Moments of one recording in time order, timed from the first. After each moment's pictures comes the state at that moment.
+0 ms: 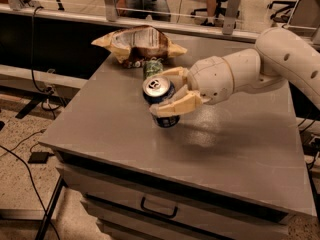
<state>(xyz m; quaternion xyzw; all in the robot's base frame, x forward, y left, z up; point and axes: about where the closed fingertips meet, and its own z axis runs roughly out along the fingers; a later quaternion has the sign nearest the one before) 0.471 0.000 0.923 -0.63 0.45 0.47 0.42</state>
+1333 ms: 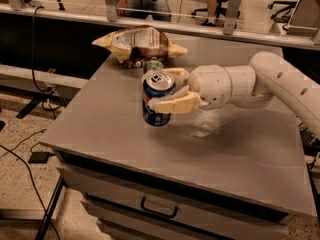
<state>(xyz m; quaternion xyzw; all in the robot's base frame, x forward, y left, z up) 0.469 0.003 0.936 -0.56 0.39 0.55 0.48</state>
